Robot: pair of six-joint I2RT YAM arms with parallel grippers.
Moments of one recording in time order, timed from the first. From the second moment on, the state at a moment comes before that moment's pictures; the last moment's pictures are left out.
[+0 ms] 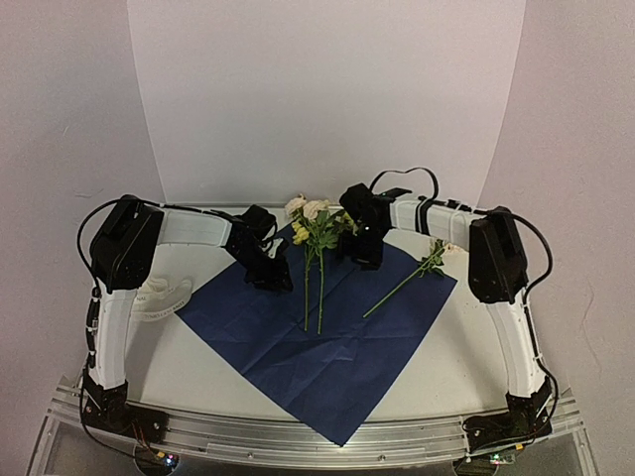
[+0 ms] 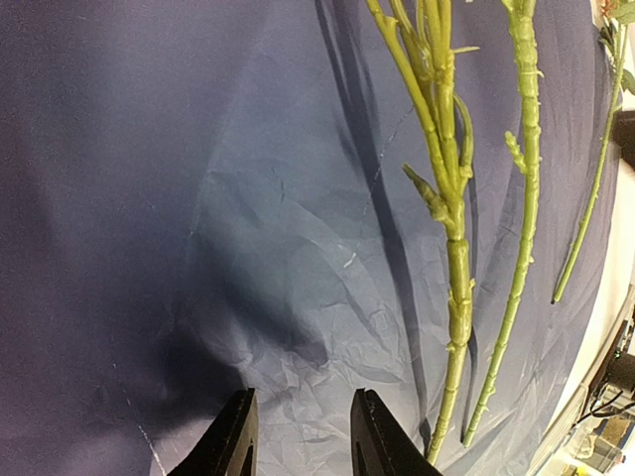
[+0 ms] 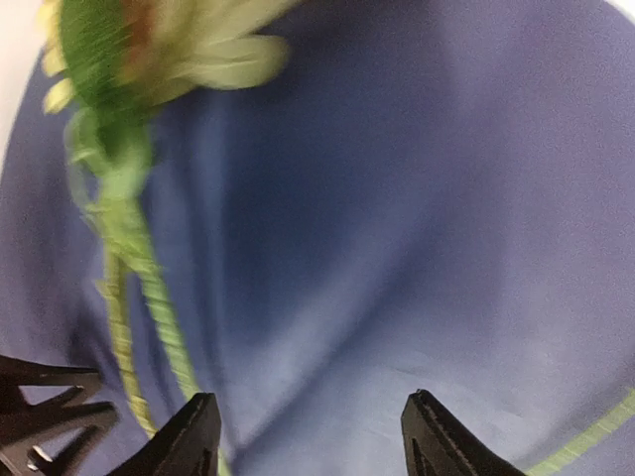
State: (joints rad) left arm -0.59 2.18 1.56 -0.53 0.41 -0.40; right arm 0.64 2.34 2.04 -0.85 0.01 0.73
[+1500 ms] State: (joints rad) left arm -0.58 2.18 1.56 -0.53 0.41 -0.39; right arm 0.39 2.25 1.81 -0.95 0.27 0.94
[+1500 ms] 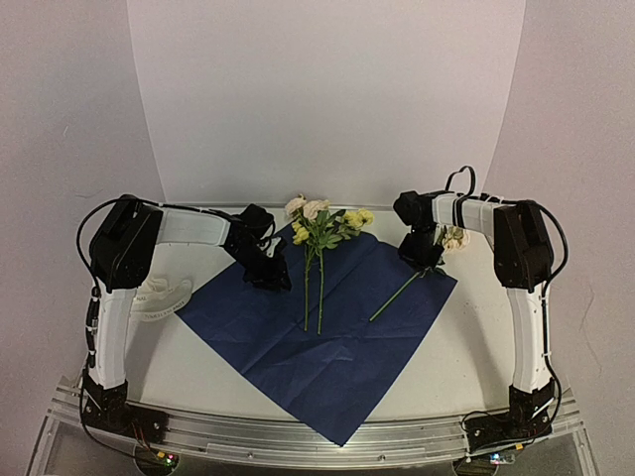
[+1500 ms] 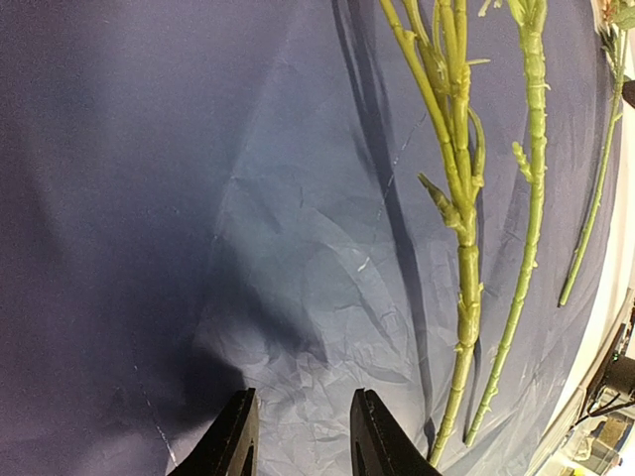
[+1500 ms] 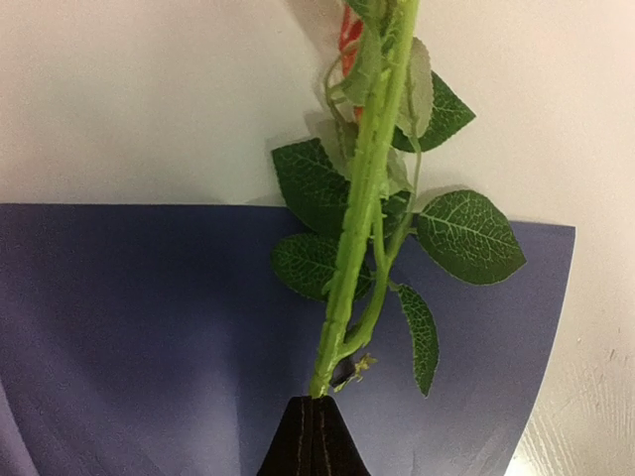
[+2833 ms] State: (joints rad) left arm -0.58 2.18 1.56 -0.53 0.42 -0.39; right arm 0.36 2.28 1.77 -0.91 0.21 0.97
